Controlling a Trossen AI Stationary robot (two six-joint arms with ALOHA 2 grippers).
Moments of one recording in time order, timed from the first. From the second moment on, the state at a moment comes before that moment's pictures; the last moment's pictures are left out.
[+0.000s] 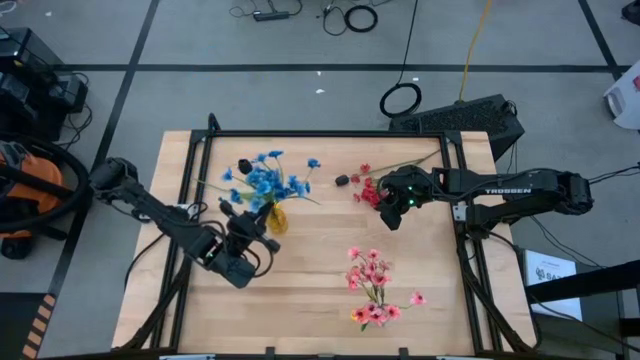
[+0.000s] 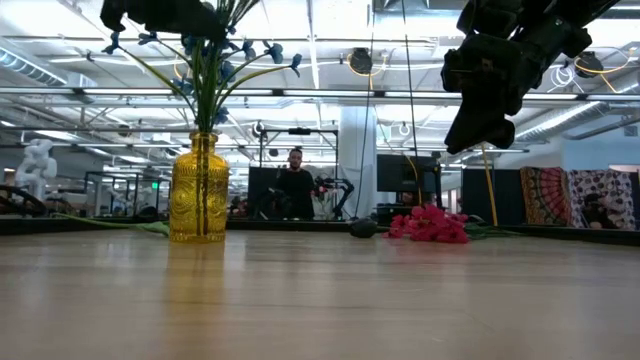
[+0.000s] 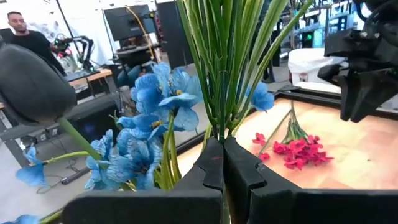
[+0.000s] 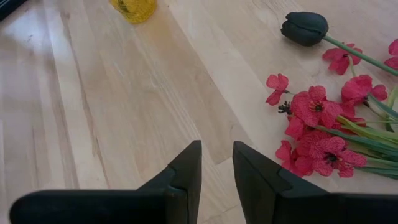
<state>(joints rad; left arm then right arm) -0.57 1.36 0.86 -0.29 -1.45 -0.65 -0.17 1.10 0.68 -0.41 -0.08 0.46</state>
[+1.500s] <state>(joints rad) -0.55 1.36 0.56 -0.04 -1.39 -0.86 -0.17 1.10 0.68 -0.41 -0.08 0.44</state>
